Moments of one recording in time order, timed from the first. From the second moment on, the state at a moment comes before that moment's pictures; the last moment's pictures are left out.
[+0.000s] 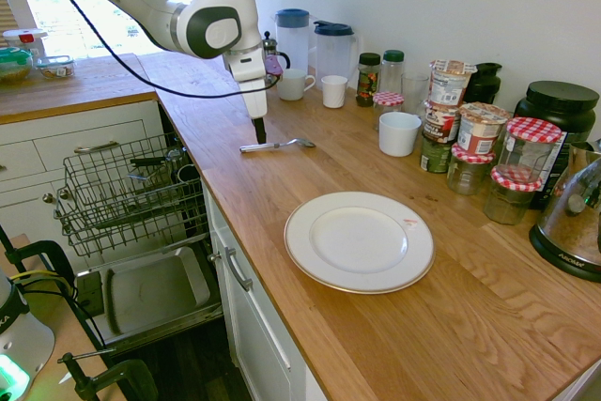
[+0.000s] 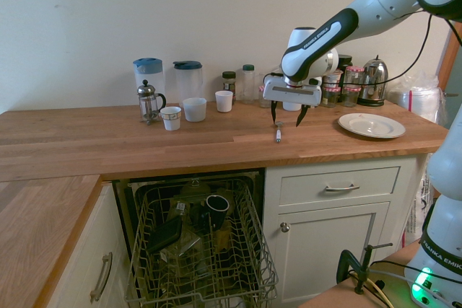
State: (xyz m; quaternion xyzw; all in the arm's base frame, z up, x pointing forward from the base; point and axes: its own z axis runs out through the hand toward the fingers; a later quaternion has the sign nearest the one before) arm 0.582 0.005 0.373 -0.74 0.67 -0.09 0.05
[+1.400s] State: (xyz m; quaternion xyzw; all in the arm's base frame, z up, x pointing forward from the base) arm 0.639 -0.006 0.337 -0.70 0.71 -0.06 0.02
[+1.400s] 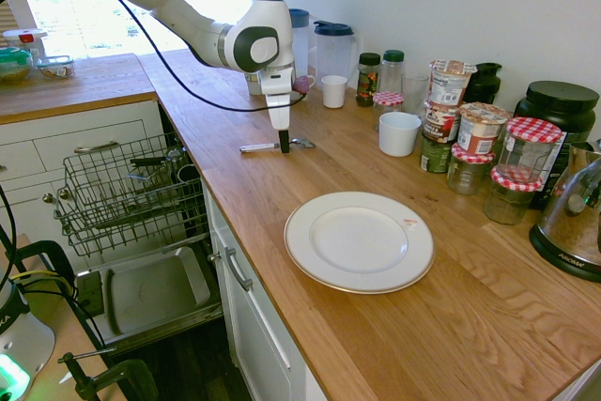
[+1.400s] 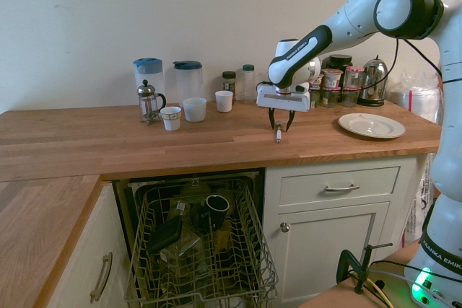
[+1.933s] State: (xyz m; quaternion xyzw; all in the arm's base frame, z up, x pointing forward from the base) arm 0.637 -0.007 0.341 -0.71 0.70 -0.06 0.03
